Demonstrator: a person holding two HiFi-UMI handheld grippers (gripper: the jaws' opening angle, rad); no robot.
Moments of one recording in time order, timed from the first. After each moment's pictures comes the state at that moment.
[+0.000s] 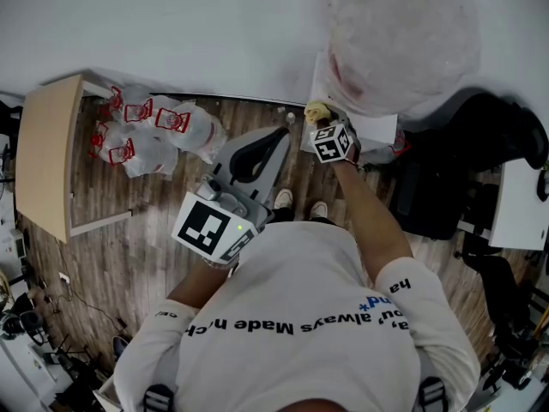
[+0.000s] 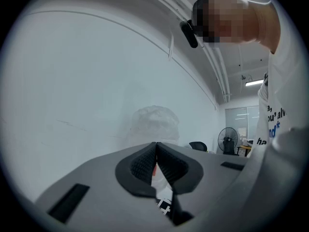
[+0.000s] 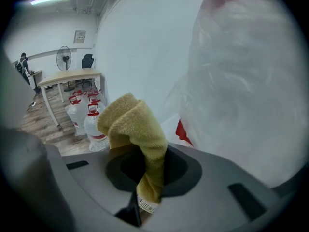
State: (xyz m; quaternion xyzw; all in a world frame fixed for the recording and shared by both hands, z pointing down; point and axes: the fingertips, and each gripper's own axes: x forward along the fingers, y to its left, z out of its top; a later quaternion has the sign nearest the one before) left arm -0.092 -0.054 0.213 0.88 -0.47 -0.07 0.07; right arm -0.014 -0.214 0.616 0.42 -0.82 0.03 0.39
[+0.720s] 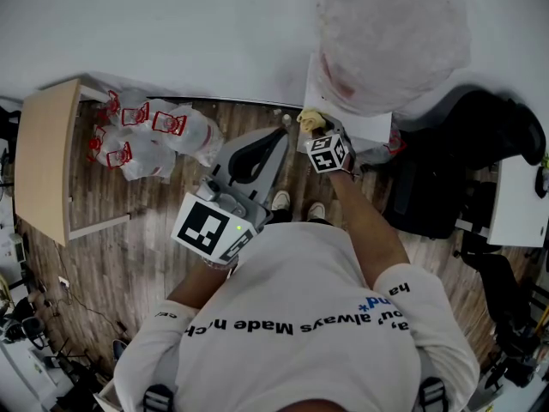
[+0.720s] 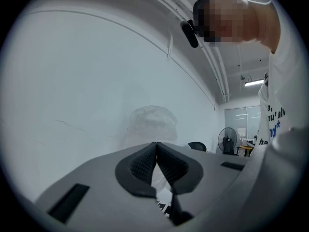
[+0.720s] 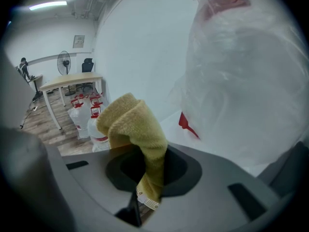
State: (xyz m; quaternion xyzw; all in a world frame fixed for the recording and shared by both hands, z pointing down) left arm -0.078 -0.054 0.213 0.88 -0.47 -0.07 0.06; right arm -0.007 -0.190 0.618 0.42 -0.83 0.04 0.37
